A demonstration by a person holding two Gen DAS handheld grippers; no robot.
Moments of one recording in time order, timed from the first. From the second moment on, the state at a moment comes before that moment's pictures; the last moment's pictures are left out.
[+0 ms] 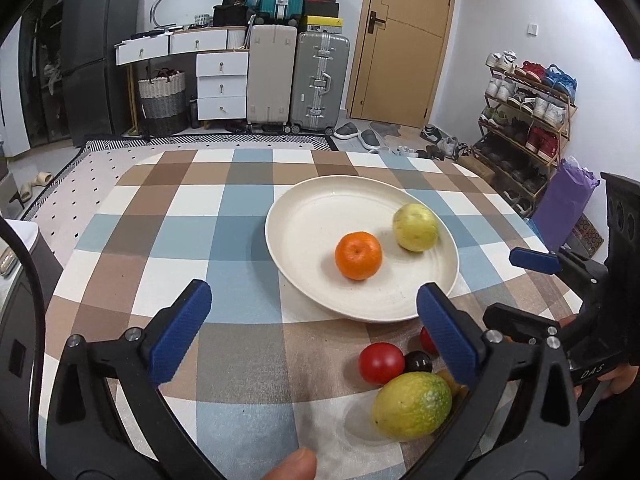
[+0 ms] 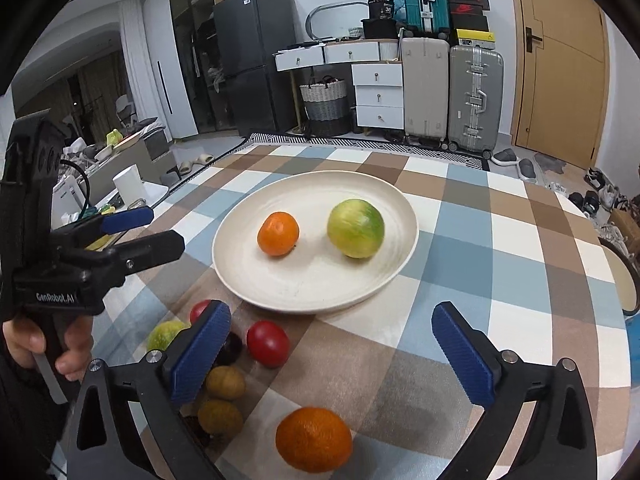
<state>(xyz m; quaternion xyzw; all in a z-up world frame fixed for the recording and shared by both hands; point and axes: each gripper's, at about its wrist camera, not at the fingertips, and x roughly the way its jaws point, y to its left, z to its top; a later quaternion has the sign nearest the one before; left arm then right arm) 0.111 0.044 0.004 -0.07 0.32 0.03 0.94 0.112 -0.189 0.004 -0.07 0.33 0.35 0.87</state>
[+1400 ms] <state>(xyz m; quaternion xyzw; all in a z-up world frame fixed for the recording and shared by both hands) 0.080 -0.009 -0.030 -0.03 0.40 -0.05 0.91 0.080 -0.205 -0.025 -0.12 0.40 0.37 0.83</state>
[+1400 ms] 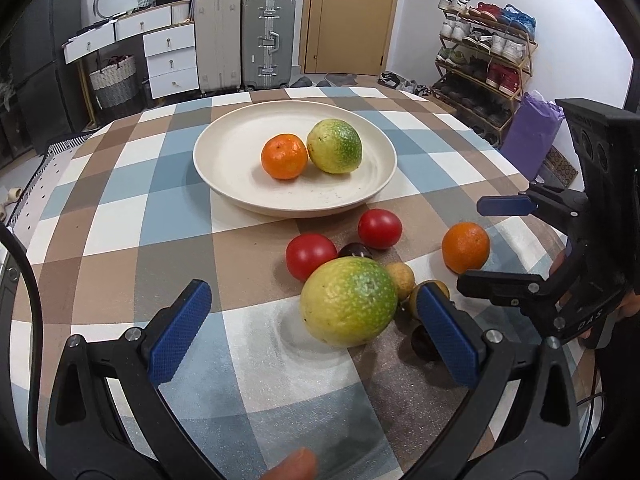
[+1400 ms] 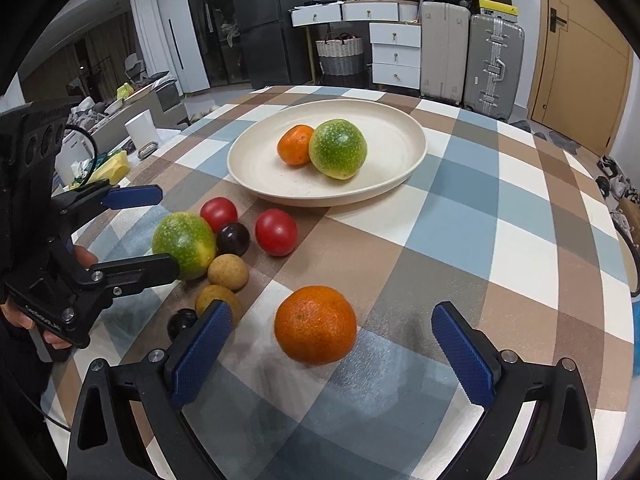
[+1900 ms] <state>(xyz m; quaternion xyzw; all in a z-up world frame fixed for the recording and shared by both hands) 0.084 -0.008 -0.037 -0.03 0.41 -0.06 0.91 0.074 -0.201 -0.029 -0.14 0.41 0.37 0.82</state>
